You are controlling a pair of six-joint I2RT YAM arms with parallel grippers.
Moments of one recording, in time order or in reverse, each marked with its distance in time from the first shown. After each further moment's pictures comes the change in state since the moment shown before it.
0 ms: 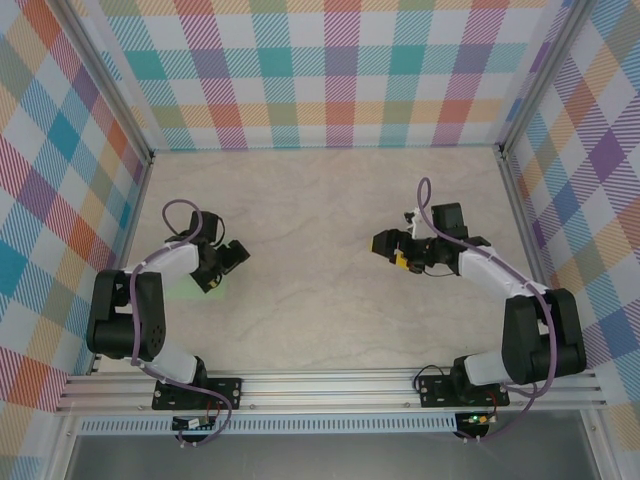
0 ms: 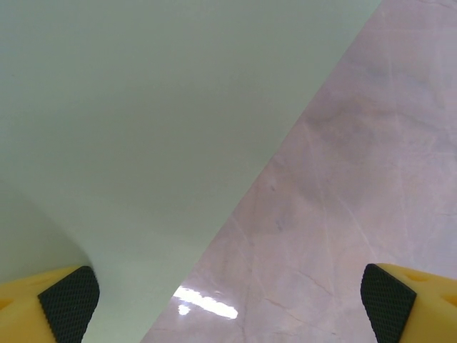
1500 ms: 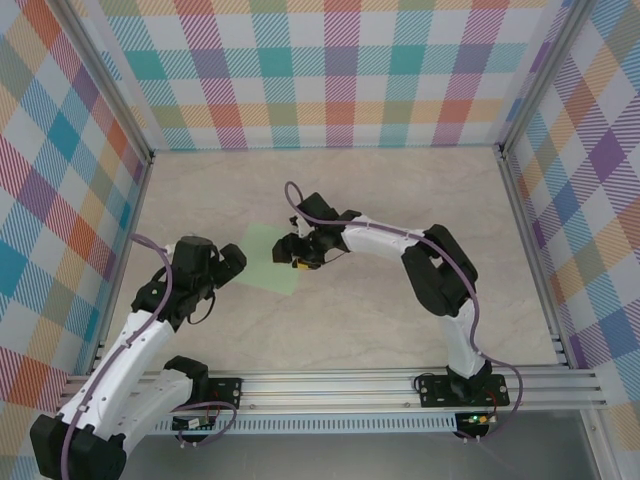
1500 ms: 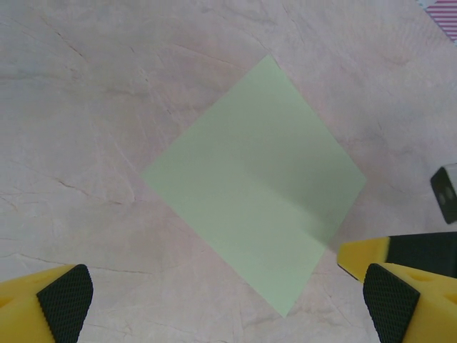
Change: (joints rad) left arm -0.218 -0.743 -0.114 -0.233 -0.260 -0.097; right arm 0.594 0.714 0.754 -0.108 0.255 0.270
